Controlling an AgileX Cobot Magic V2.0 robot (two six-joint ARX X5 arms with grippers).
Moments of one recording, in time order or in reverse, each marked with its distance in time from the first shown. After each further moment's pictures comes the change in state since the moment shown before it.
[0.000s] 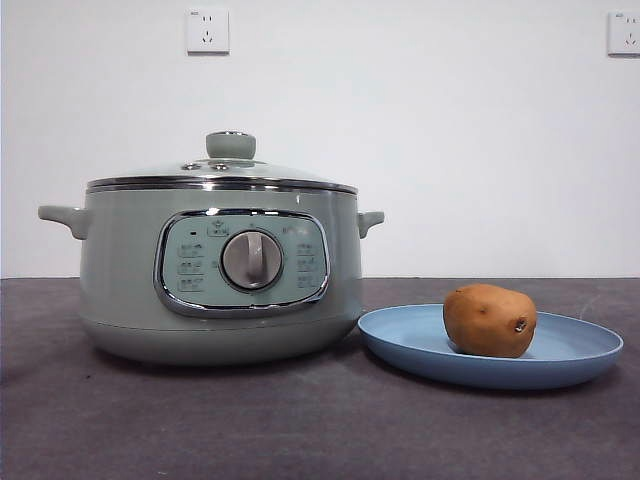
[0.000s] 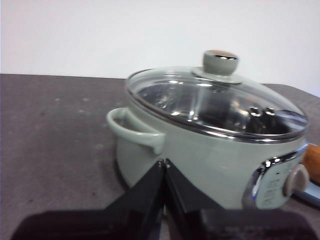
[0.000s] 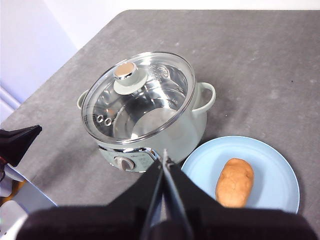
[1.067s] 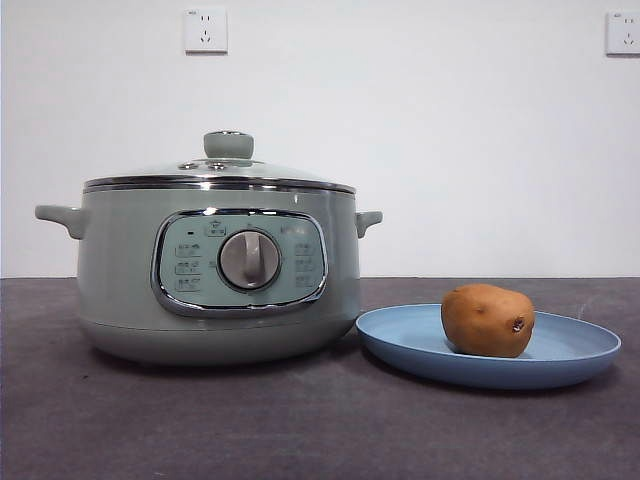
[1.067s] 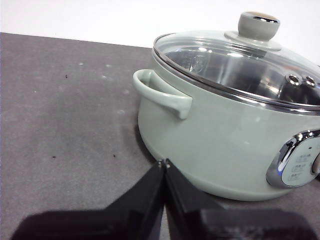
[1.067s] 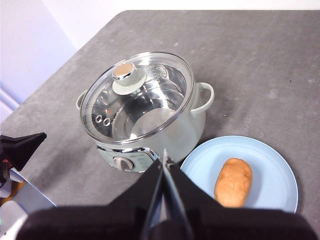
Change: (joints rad) left arm 0.001 -0.064 0.000 -0.177 -0.076 -0.019; right arm 0.000 0.000 0.000 0.000 0.000 0.000
